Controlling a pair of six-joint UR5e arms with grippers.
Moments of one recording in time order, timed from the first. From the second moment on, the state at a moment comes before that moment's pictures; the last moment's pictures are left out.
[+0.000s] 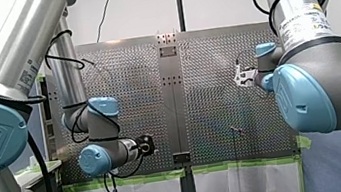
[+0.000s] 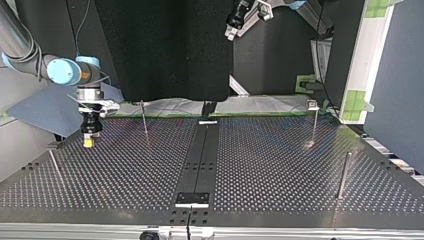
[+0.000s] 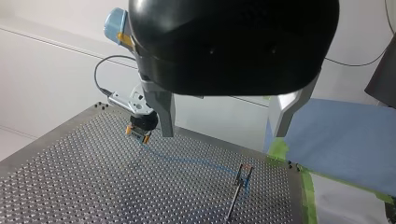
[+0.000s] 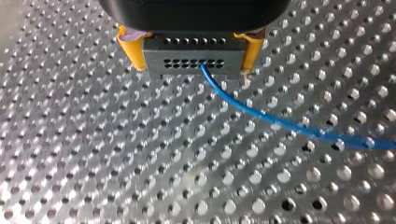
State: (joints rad) left arm -0.73 -2.03 -2.53 -1.83 -1.86 -1.88; right arm 1.72 -0.99 1.59 -0.83 1.36 1.66
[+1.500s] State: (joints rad) left arm -0.73 -2.03 -2.53 -1.83 -1.88 -1.88; right arm 1.71 -1.13 1.59 -0.53 1.59 1.63
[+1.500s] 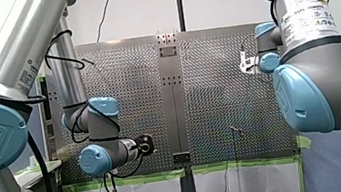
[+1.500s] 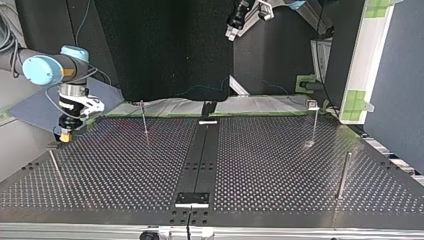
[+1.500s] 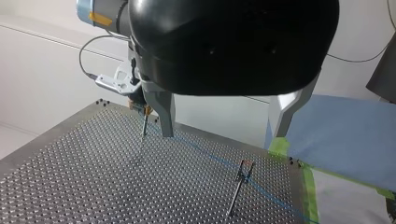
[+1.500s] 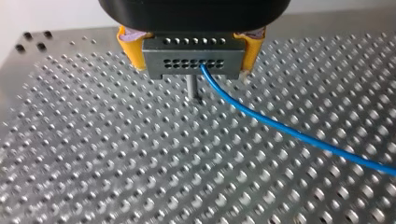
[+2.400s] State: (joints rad) left arm -0.73 -2.03 -2.47 -1.95 -1.92 -1.87; right arm 1.63 -1.16 1.59 -0.50 1.58 1.51
